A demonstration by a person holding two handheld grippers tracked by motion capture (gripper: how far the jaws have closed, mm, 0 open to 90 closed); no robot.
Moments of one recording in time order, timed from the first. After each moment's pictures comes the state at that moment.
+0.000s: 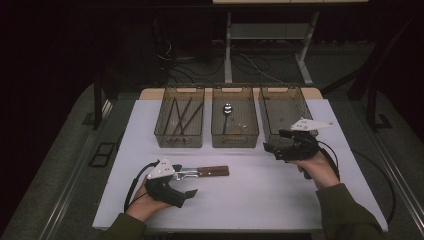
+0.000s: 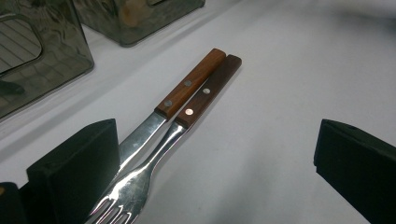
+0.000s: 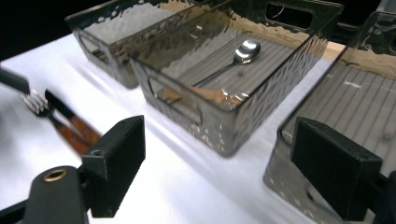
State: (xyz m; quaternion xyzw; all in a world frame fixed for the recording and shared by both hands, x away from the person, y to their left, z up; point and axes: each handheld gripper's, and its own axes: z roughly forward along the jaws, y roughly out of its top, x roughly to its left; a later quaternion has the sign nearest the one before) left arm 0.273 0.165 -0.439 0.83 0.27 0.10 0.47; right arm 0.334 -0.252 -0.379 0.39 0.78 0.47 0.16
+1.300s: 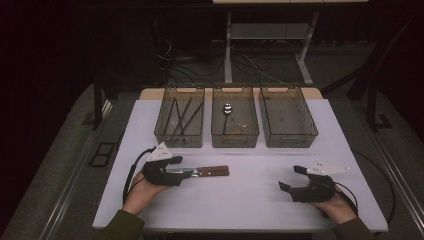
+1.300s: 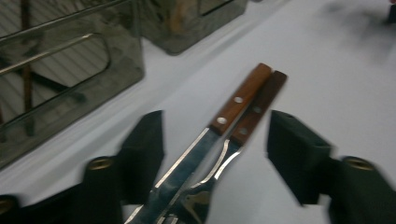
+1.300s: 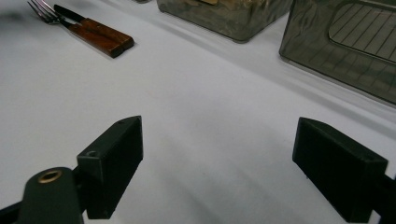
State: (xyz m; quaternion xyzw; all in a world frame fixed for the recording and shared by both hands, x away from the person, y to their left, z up) left arm 0.311 0.175 -0.423 0.84 0.31 0.10 0.44; right arm 0.258 -0.291 -0.446 0.39 0.79 0.45 0.15
